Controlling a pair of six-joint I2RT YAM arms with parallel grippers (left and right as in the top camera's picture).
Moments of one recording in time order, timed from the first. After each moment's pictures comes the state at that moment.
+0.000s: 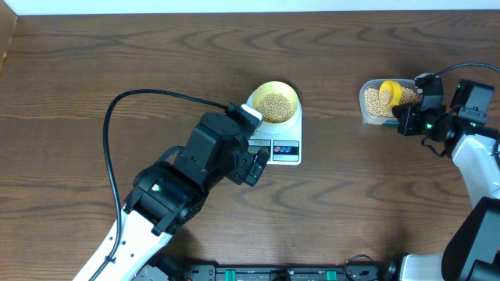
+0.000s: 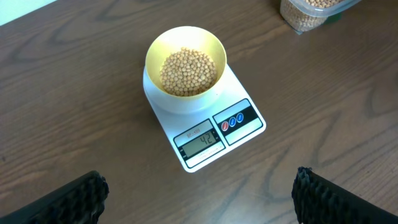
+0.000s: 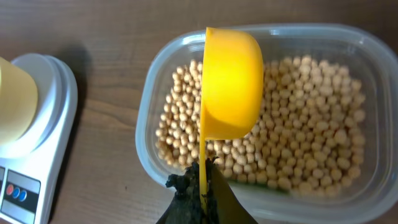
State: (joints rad) left arm -0.64 1.09 1.10 -0.79 -0.05 -0.03; right arm -0.30 1.58 0.95 -0.33 -0.55 -0.18
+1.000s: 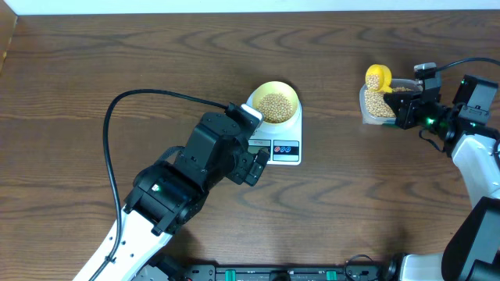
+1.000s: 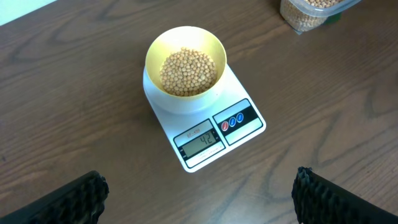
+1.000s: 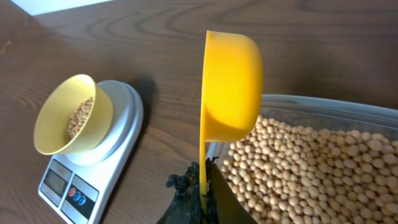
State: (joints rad) left arm -0.64 1.09 1.10 -0.79 -0.05 -0.03; right arm -0.30 1.58 0.95 -0.20 -0.79 -0.17
